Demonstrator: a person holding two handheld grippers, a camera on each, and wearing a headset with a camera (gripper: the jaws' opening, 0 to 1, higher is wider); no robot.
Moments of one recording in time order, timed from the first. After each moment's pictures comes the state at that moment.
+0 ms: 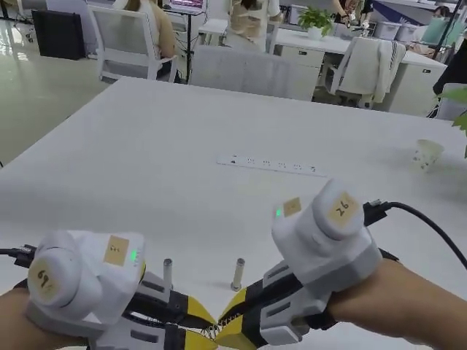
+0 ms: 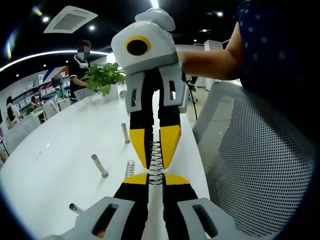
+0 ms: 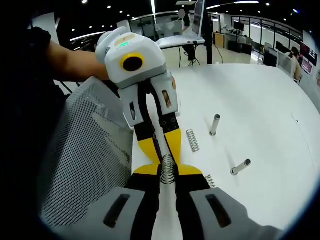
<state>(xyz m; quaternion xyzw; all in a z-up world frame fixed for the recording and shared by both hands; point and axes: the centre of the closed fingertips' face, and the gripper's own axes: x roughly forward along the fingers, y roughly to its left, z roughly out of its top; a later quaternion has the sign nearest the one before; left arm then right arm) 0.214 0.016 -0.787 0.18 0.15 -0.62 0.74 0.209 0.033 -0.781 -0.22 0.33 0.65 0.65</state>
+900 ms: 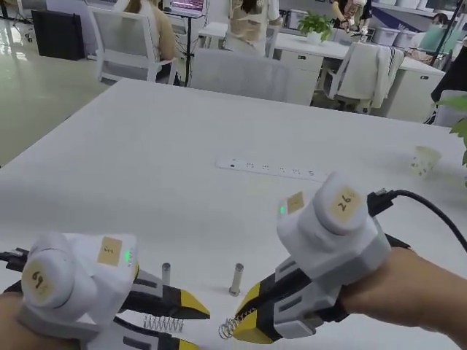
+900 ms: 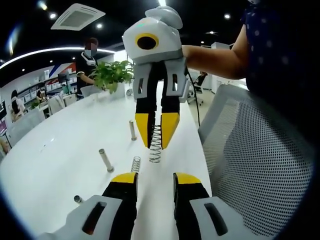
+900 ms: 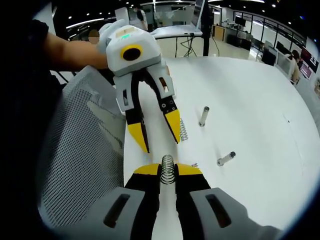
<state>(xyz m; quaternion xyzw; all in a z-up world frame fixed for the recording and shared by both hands) 0.222 0.028 -0.786 0.16 0.16 -0.60 0.76 0.224 0.009 -0.778 -0.28 0.35 0.62 0.64</state>
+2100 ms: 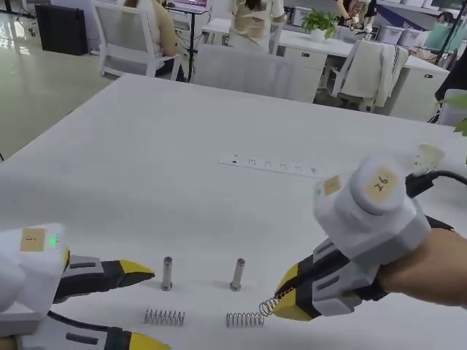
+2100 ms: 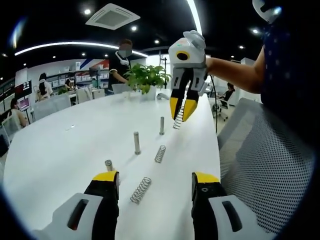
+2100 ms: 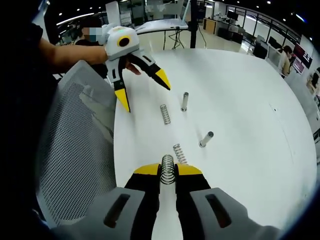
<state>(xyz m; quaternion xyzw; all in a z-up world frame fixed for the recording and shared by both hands) 0.235 0.085 -0.785 0.09 0.17 -0.50 0.84 0.247 -0.031 -0.770 -0.30 0.37 0.58 0.66</state>
